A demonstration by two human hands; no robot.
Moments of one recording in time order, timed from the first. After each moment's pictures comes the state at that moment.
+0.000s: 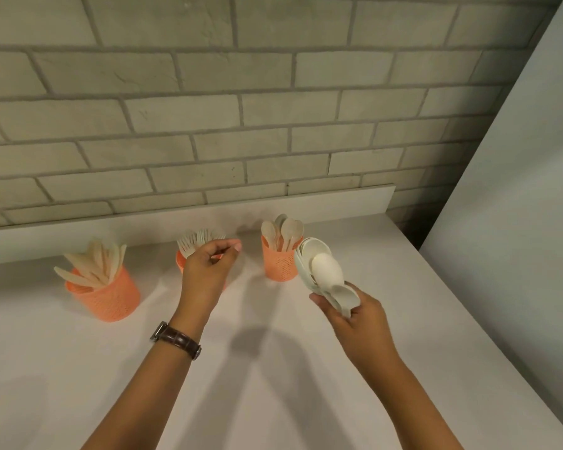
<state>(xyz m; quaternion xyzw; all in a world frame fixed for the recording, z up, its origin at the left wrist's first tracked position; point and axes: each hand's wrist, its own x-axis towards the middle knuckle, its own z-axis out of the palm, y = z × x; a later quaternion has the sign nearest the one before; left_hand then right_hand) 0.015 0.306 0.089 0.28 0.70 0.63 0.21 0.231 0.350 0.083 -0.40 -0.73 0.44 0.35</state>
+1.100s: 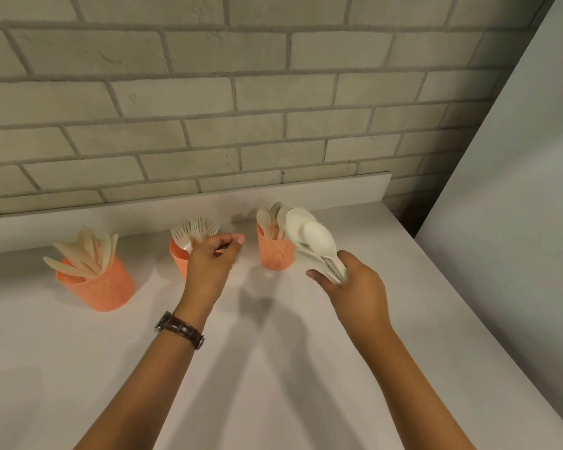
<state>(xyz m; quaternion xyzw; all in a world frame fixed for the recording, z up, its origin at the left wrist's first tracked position) 0.027 0.311 0.086 0.28 0.70 0.61 0.22 0.219 0.376 0.085 -0.47 -0.78 0.27 0.31</state>
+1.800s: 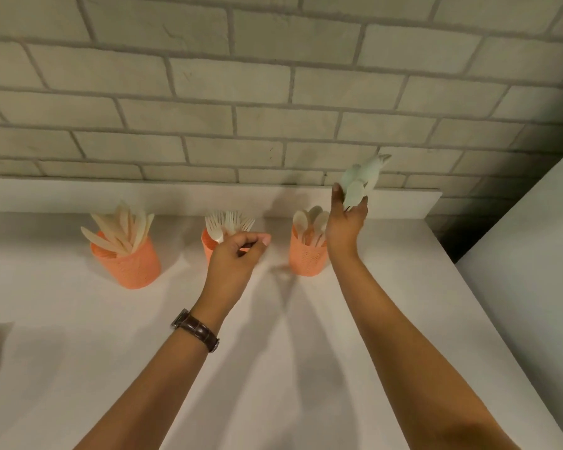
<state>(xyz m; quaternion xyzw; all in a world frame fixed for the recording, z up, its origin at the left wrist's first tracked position) -0.002 0.310 0.077 0.27 0.69 0.63 0.22 0.062 0.487 0.071 -0.40 -0.56 0.46 0.56</state>
